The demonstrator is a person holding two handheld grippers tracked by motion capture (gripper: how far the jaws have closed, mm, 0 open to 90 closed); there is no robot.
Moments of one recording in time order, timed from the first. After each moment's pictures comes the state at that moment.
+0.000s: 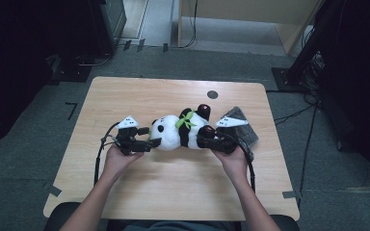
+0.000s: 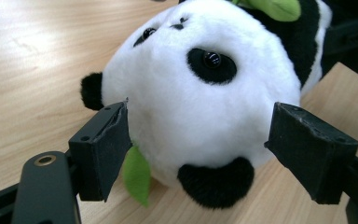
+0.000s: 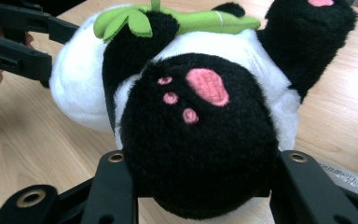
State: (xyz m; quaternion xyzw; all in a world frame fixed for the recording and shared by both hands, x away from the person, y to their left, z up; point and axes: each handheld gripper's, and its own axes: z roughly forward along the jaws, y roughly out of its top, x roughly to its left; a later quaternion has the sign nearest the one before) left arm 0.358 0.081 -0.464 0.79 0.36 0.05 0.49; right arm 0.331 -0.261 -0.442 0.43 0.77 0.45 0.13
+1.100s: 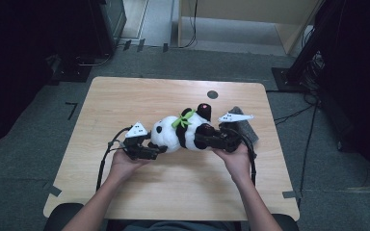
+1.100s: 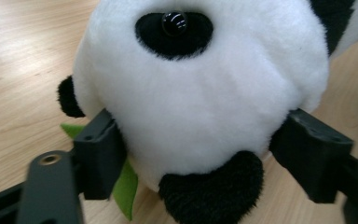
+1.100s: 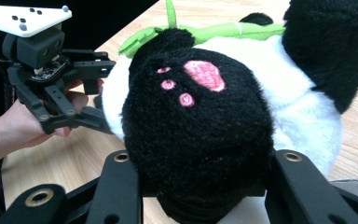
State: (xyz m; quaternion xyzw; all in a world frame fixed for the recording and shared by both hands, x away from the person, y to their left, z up) left arm 0.345 0.057 -0.479 0.82 0.31 0.08 0.48; right arm 0.325 -0.261 -0.416 0.43 0.76 0.49 0.04
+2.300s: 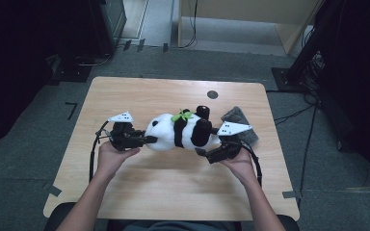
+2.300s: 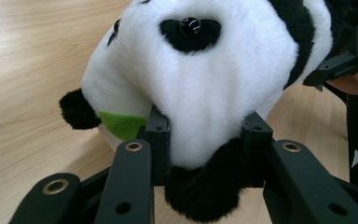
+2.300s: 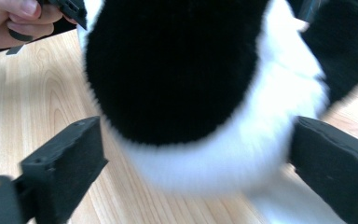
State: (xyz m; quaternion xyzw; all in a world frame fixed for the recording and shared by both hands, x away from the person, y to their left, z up) left arm 0.357 0.085 -0.436 0.81 0.32 -0.03 0.49; right arm 0.322 -0.269 -0.448 0.29 0.81 0.50 0.12
